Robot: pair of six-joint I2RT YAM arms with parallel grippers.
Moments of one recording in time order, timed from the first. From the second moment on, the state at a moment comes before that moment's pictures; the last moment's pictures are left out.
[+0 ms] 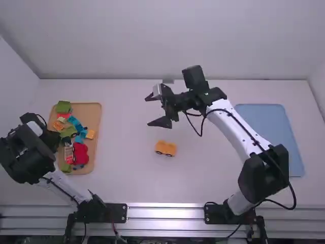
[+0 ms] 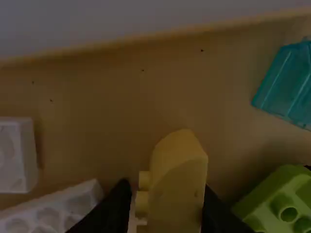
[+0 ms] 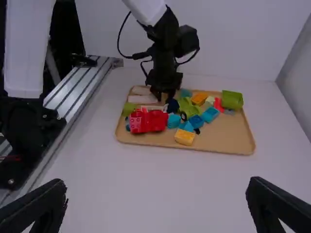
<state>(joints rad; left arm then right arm) 0.79 1.97 1.20 -0.57 -0.09 -0.70 0.45 1.70 1.47 -0.59 -1.16 -0.84</state>
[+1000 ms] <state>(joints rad) 0.81 1.64 1.17 -0.66 0.07 -0.55 0.45 1.70 1.47 -0.51 -1.16 -0.80</state>
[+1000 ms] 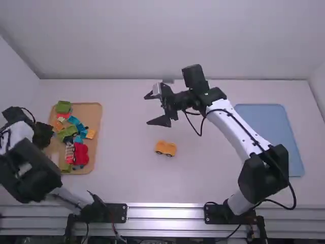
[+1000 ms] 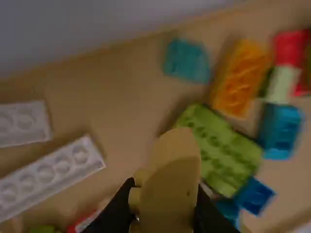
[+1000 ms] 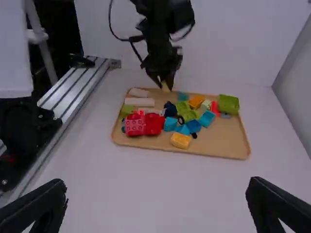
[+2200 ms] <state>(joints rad) -0.35 1.11 0.63 0.08 0.00 0.16 0.38 1.86 1.46 -0.42 -1.30 -0.38</state>
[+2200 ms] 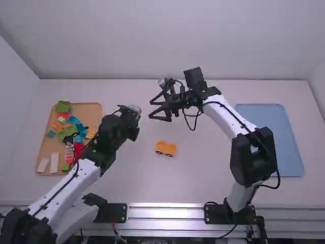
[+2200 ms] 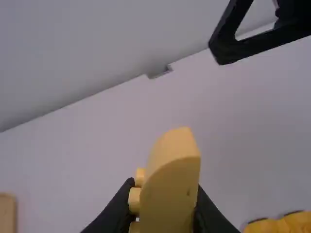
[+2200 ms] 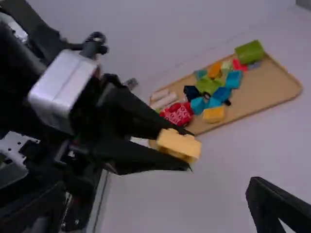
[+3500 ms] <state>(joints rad) -0.47 1.48 0.76 0.40 0.08 0.05 0.23 1.86 0.92 1.05 -1.16 0.57</state>
